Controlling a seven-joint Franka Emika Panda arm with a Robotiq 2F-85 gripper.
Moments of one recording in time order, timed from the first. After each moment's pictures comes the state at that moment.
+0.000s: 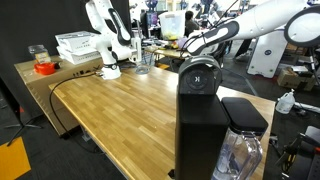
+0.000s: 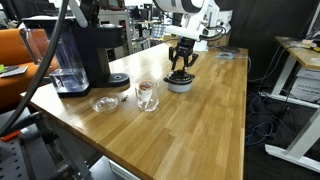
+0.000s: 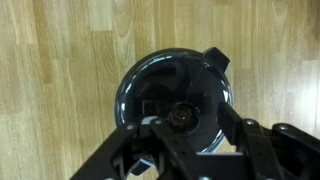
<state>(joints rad) -0.10 1.06 0.02 -1.01 0.04 1.83 -0.29</state>
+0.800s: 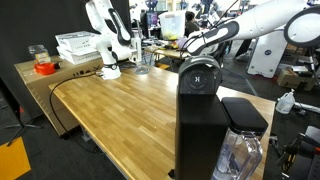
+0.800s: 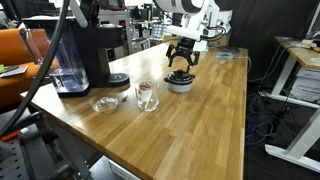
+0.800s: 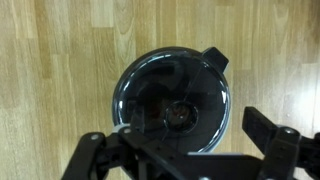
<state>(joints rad) -0.10 1.06 0.02 -1.01 0.04 1.83 -0.32</state>
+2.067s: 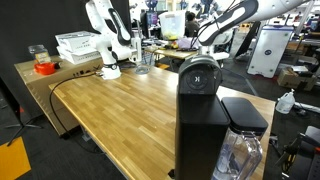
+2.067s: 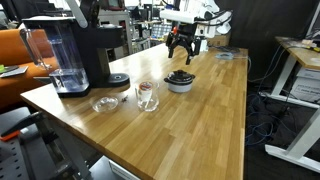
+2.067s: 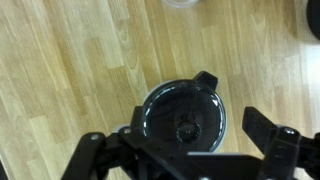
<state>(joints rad) -0.13 0.75 0.00 -1.42 0.07 1.99 -0.17</state>
